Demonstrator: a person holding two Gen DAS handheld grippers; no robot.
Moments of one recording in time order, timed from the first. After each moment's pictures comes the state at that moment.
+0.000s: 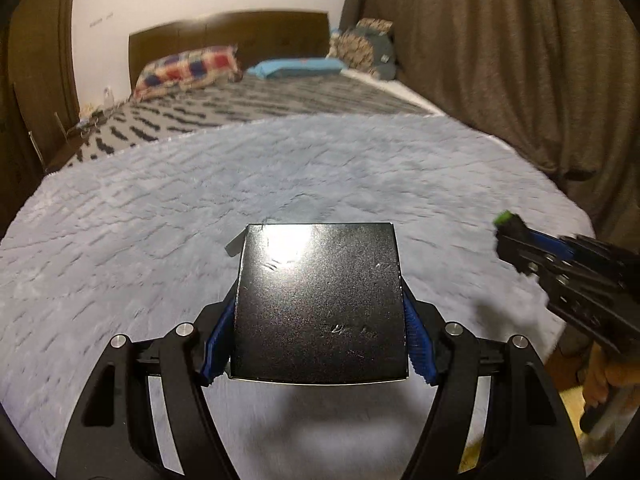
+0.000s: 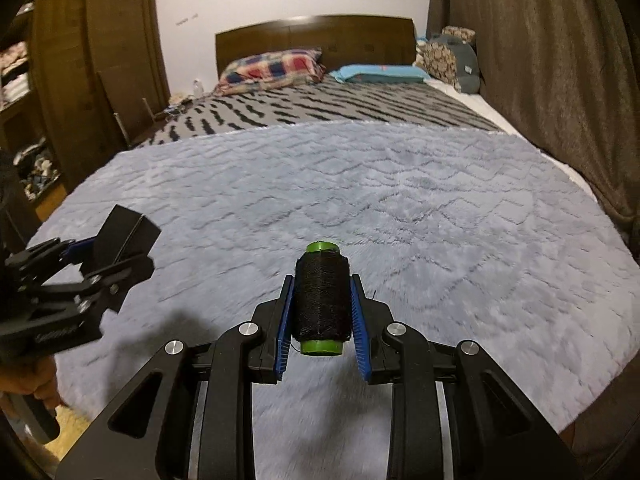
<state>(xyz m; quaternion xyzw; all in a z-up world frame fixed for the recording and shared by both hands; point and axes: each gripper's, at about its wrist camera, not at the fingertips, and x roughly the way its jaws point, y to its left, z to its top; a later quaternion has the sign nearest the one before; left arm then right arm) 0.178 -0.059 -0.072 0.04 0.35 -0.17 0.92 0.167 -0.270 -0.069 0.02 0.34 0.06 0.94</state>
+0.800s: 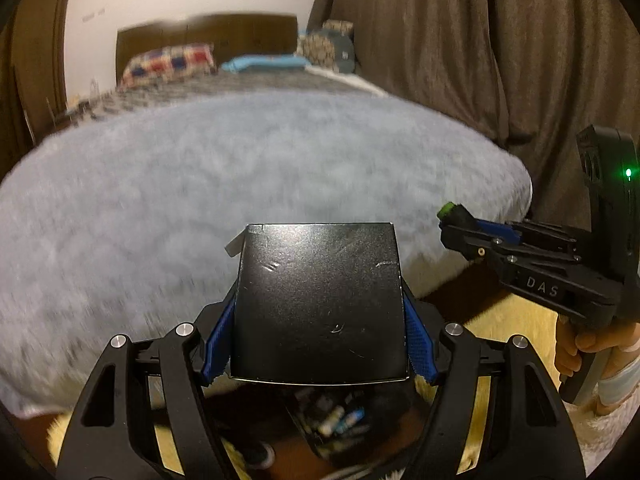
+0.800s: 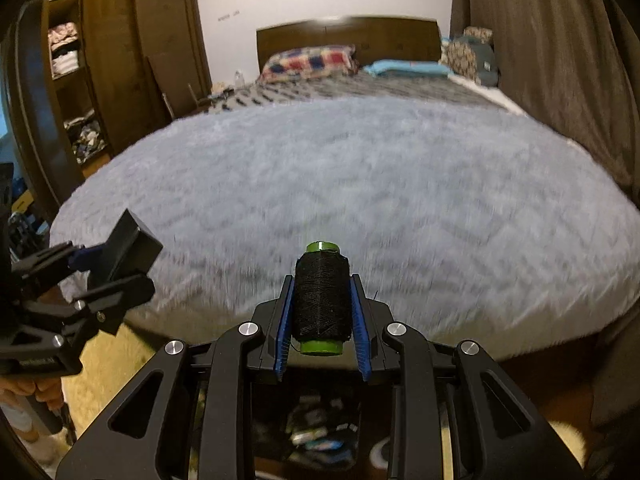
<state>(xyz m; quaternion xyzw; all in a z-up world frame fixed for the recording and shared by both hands) -0.010 -0.034 -0.136 0.02 0.35 -0.23 0.91 0.000 -0.248 -0.137 0.02 0.36 0.11 0.93</state>
